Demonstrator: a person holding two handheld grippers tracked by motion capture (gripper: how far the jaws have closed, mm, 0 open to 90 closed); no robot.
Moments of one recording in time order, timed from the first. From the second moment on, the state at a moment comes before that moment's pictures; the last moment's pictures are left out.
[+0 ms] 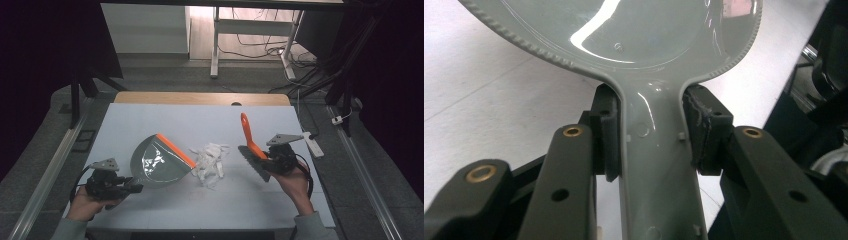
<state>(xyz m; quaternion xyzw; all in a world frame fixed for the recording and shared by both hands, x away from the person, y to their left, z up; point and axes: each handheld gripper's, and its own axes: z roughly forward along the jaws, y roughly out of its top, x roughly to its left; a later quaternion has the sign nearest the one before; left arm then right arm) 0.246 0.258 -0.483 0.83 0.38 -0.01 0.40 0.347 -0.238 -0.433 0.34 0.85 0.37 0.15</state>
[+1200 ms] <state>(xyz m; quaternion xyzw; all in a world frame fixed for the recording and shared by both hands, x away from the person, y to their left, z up) 0.237 0.244 -0.488 0.87 0.35 -0.04 0.35 0.347 -0.234 -0.434 0.33 0.86 0.37 0.15</state>
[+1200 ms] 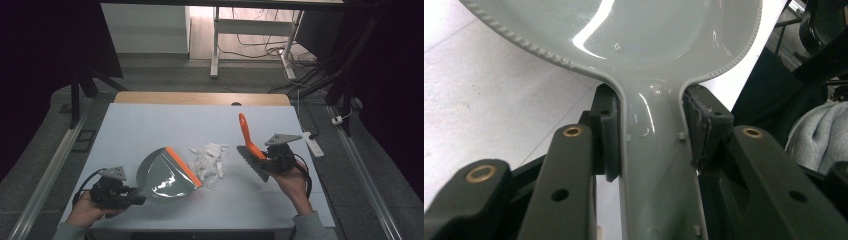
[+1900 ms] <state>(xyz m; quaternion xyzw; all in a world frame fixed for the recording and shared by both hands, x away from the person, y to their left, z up) 0.240 0.238 -0.498 0.89 0.34 -0.06 0.31 0.349 -0.230 -0.436 0.34 0.86 0.37 0.15</state>
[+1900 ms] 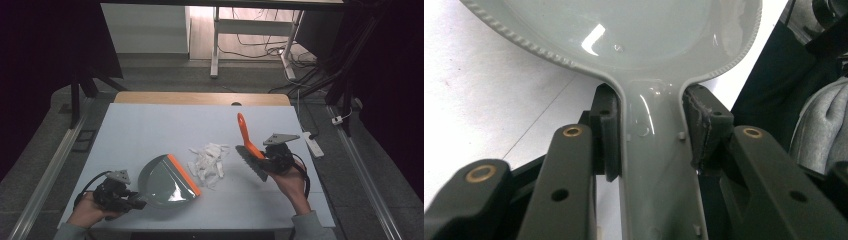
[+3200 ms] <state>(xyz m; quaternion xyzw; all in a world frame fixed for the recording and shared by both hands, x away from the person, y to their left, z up) 0.245 0.233 -0.506 0.89 0.34 -0.07 0.30 0.431 -0.180 -0.454 0.38 0.85 0.32 0.17</state>
